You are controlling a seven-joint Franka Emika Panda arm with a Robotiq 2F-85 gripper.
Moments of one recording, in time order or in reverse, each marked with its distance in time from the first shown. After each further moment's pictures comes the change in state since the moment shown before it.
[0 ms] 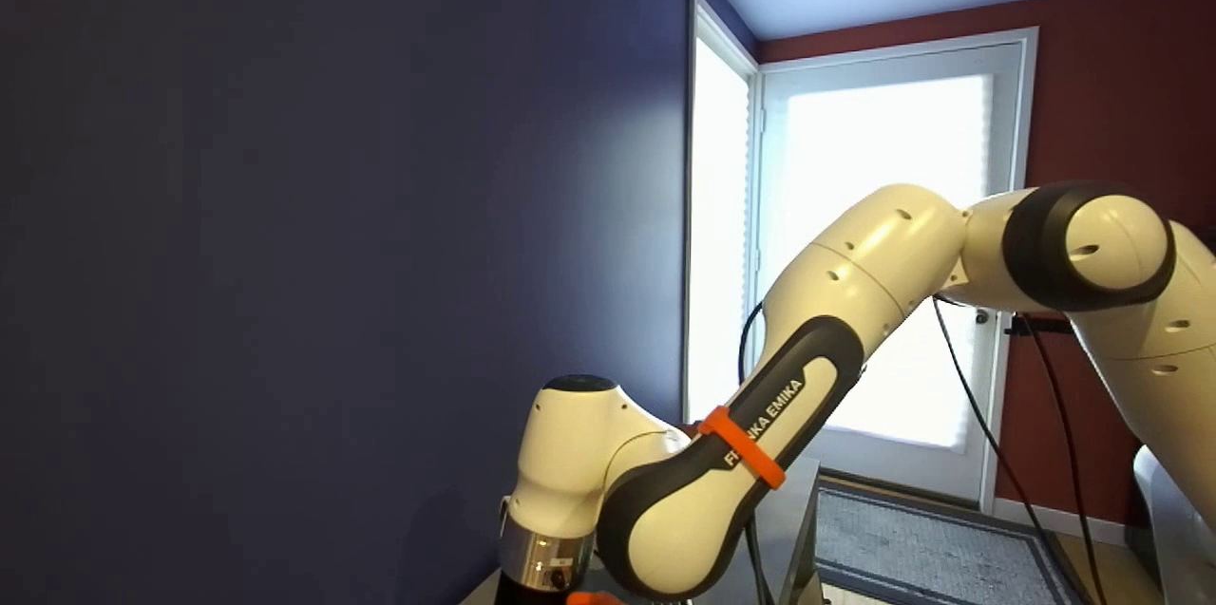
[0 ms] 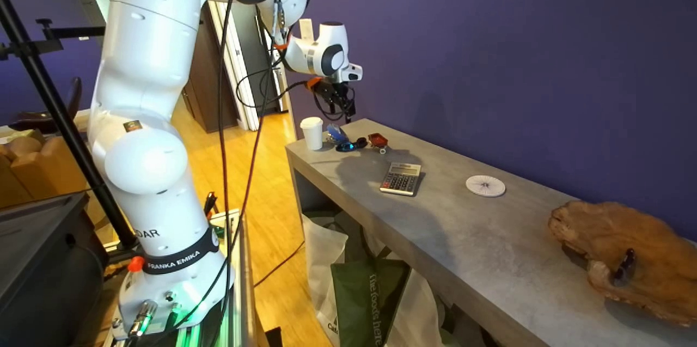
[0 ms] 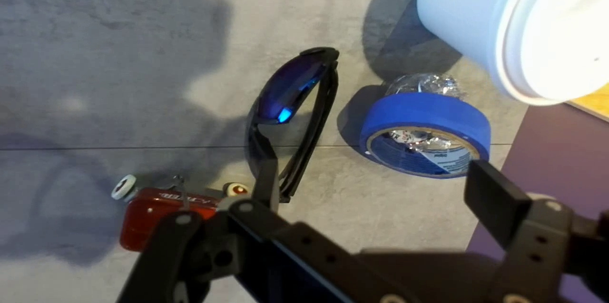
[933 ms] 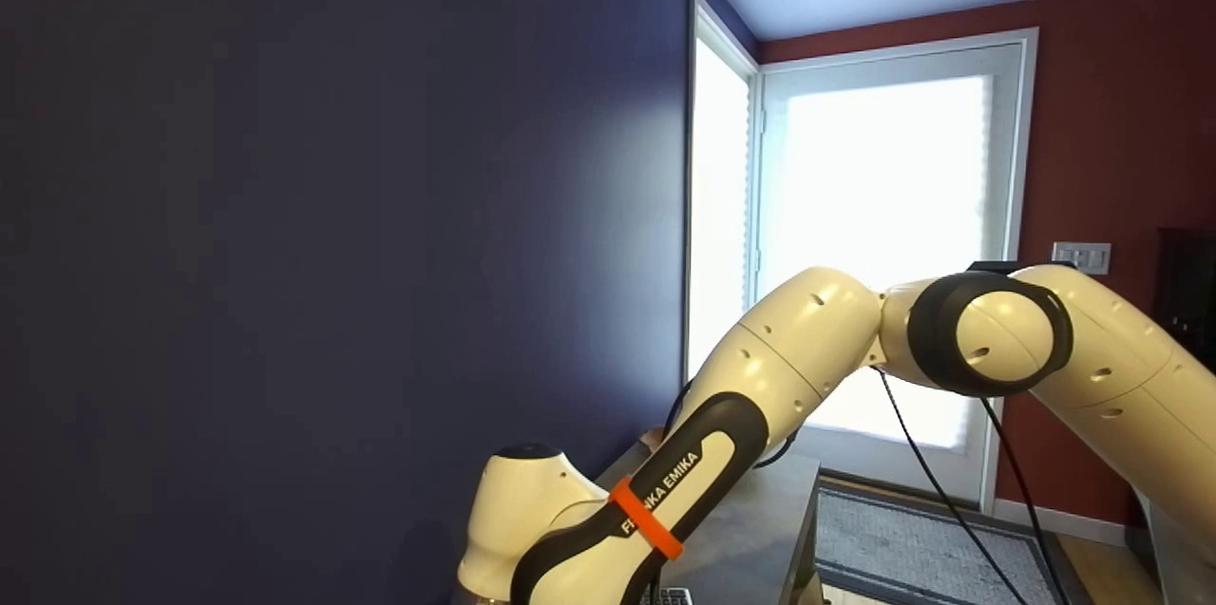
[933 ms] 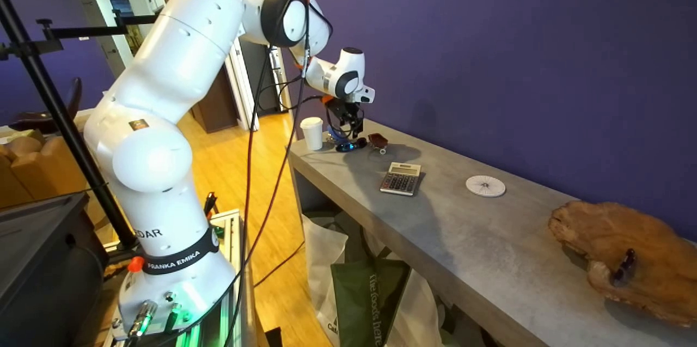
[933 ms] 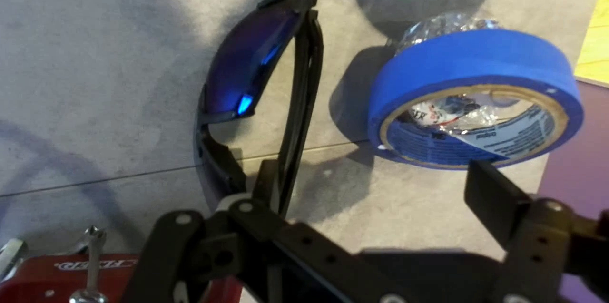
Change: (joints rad) arm 0.070 0.294 -0.069 0.282 0.126 -0.002 -0.027
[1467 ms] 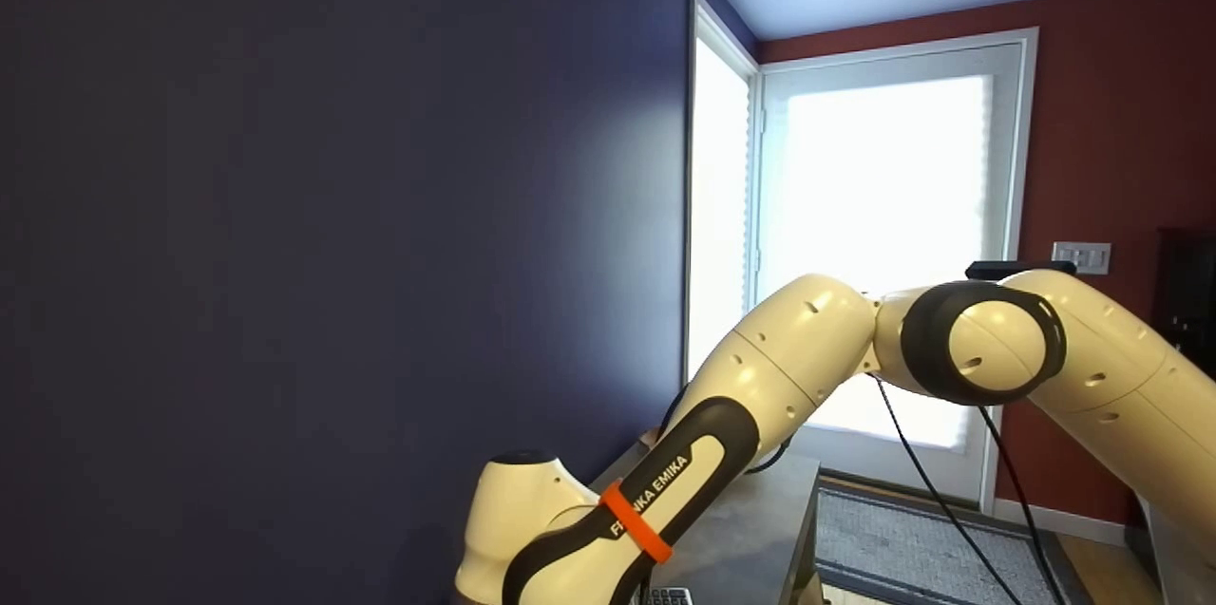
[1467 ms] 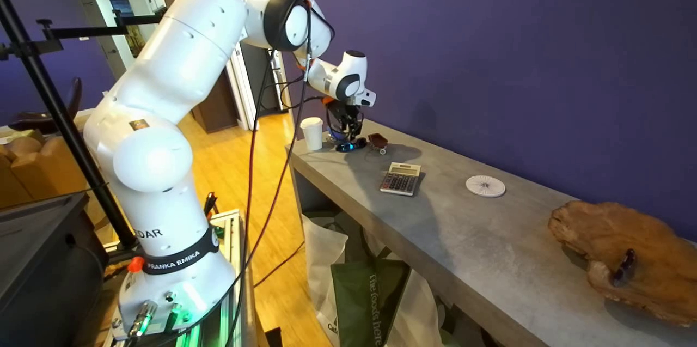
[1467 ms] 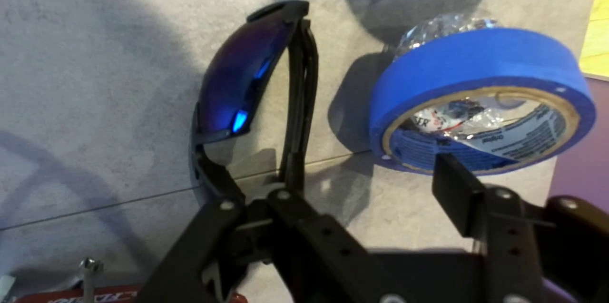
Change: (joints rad) arm 0.007 0.025 -0.008 0.028 0.042 -0.028 0.017
